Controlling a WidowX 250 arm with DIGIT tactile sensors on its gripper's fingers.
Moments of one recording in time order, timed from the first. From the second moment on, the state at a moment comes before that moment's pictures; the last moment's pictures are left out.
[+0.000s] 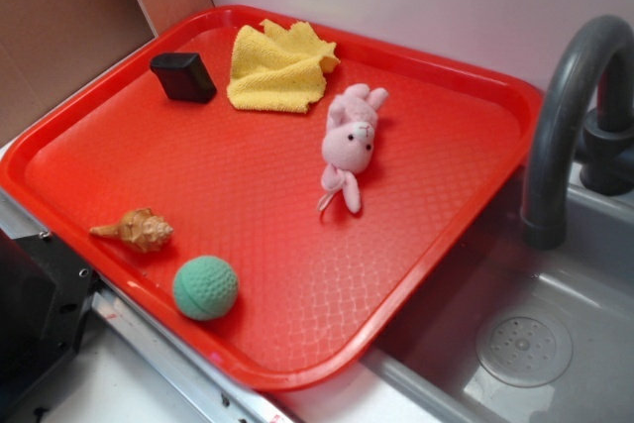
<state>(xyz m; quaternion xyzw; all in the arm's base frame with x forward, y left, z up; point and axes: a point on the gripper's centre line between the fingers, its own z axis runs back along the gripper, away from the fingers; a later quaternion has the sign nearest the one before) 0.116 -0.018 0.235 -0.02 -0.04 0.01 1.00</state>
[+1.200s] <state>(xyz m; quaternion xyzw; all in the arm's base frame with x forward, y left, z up) 0.192 -0.085 0.195 -0.05 -0.09 0.21 0.97</state>
